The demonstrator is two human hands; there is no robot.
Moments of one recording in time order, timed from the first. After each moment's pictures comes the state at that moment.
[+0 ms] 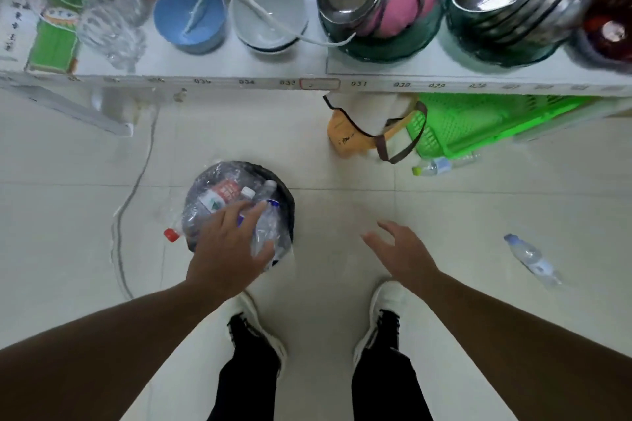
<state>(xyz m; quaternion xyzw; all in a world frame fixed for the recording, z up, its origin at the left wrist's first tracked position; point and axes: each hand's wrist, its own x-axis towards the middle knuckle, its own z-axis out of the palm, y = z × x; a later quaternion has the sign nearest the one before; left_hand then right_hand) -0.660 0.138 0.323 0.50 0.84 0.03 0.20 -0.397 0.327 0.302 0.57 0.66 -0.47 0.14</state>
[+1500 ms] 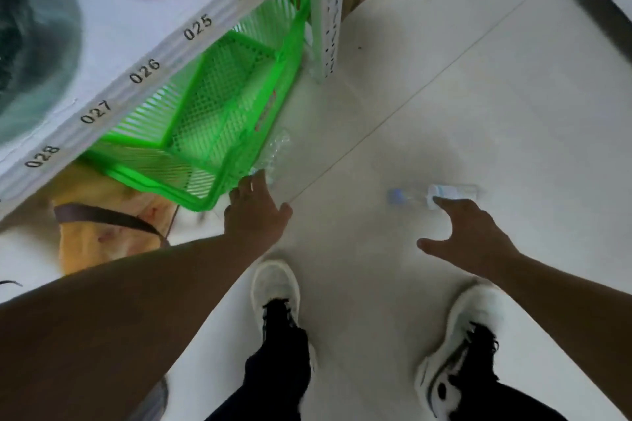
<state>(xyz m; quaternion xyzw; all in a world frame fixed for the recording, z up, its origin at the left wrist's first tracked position) -0.318 0.590 0.061 0.58 0.75 -0.11 0.29 0.034 0.529 0.111 0.74 0.52 -0.40 0.15</state>
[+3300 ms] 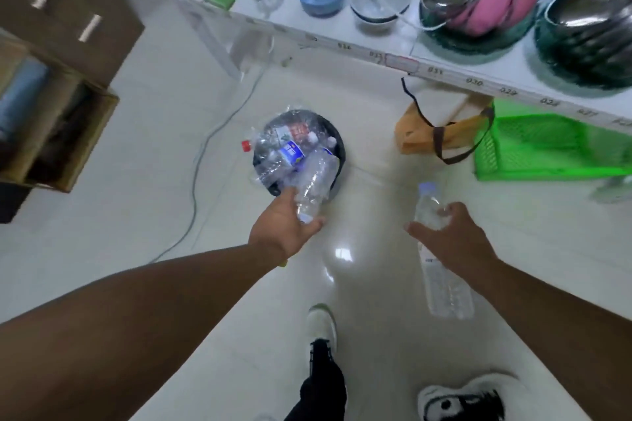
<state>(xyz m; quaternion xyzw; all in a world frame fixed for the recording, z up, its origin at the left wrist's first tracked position) -0.509 0.072 0.369 0.08 0.91 0.23 0.32 -0.325 0.327 0.378 0.50 0.73 -0.43 0.17</state>
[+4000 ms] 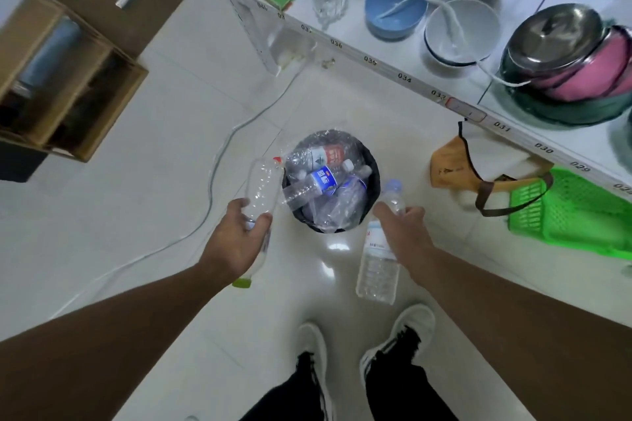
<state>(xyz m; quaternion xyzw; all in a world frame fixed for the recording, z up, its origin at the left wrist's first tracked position) -0.612 -0.017 0.371 -0.09 0.92 0.30 0.25 -0.520 0.278 0.366 0.52 0.62 -0.55 0.20</state>
